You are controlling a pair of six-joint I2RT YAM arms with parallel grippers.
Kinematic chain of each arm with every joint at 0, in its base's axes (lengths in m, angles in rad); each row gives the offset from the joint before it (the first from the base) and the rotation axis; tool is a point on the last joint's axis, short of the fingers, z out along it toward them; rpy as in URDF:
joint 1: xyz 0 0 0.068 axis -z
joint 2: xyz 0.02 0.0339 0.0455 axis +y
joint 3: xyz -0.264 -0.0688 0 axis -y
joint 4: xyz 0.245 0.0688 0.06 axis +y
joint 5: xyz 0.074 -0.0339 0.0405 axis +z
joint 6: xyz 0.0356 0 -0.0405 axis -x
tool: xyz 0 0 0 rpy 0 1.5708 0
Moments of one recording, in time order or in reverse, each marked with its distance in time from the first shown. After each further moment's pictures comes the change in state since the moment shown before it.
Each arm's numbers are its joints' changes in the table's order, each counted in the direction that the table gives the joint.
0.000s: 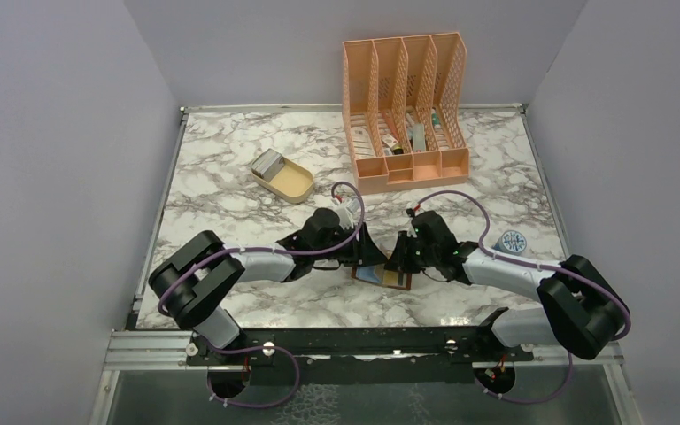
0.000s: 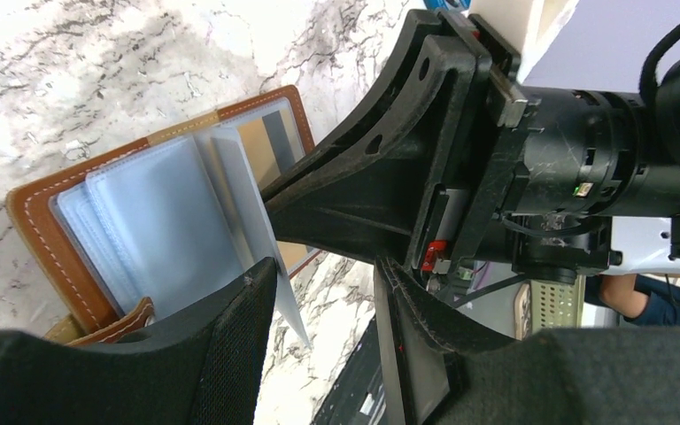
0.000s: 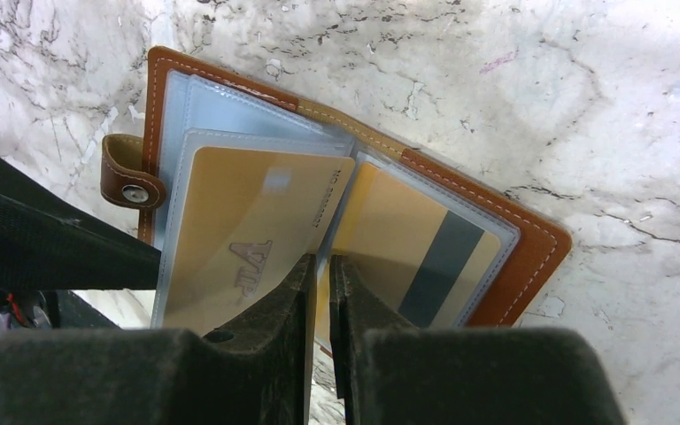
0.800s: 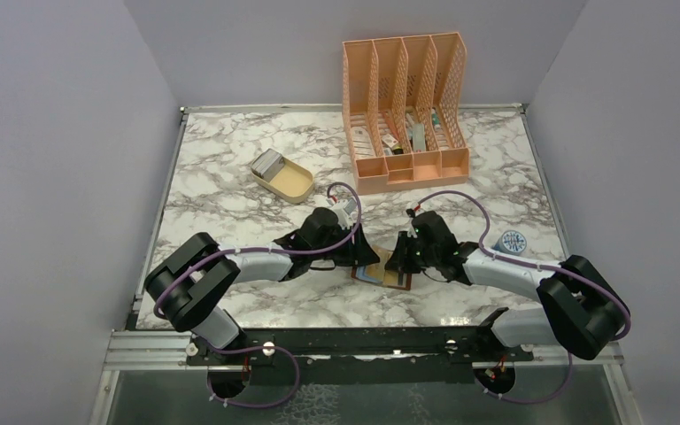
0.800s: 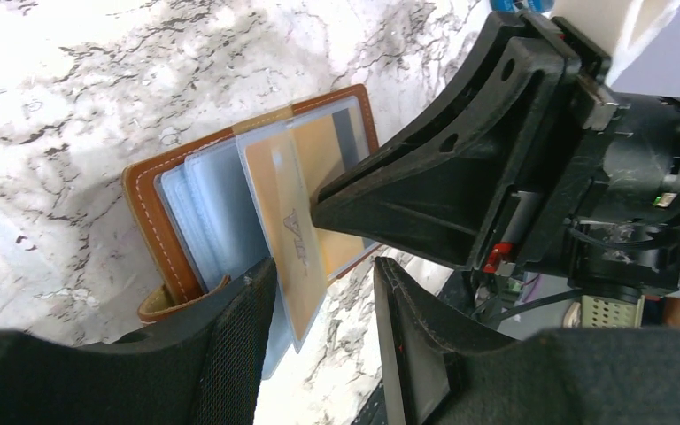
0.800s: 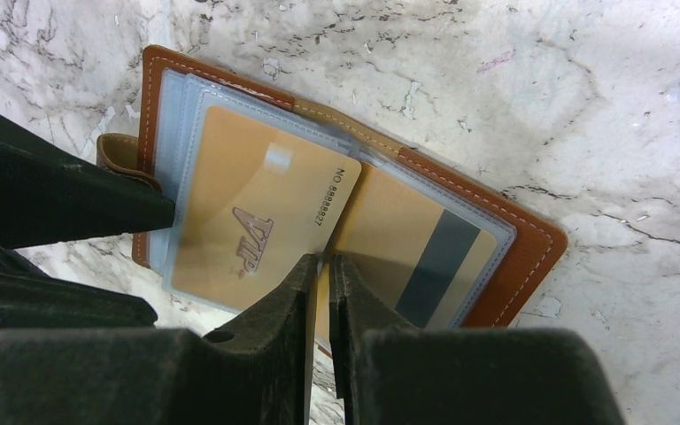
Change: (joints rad) left arm -0.014 -0.019 0.000 0.119 0.071 -0.082; right arm 0.000 -0.002 -0.003 0.000 -0.001 0.002
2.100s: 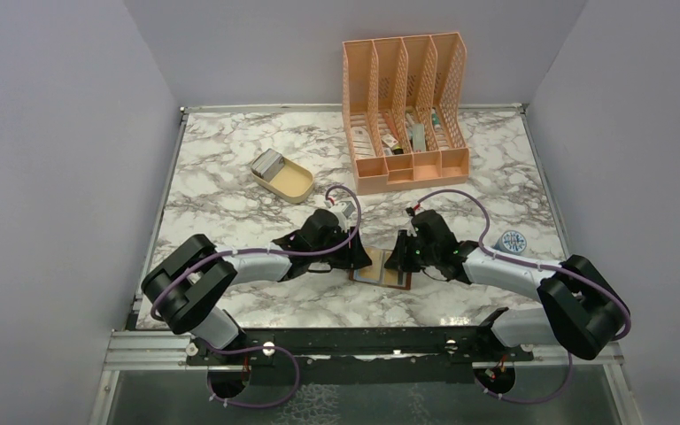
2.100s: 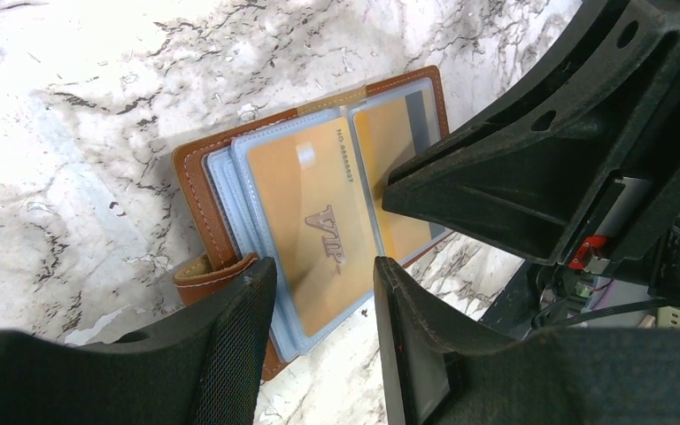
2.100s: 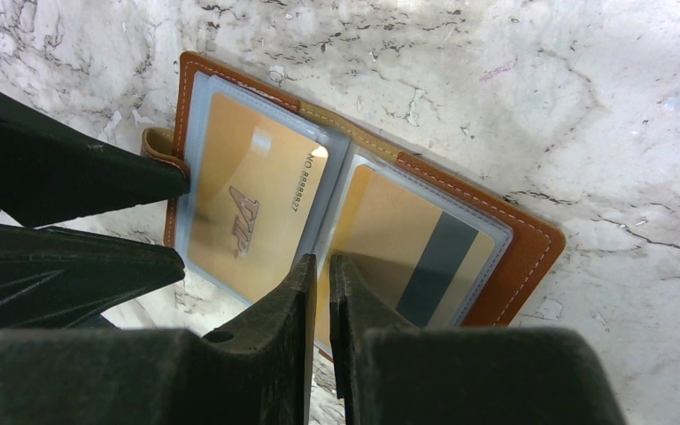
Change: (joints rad) left arm 0.001 -0.021 0.000 0.106 0.074 -0.089; right arm 0.000 0.000 0.012 0.008 -0.003 0.000
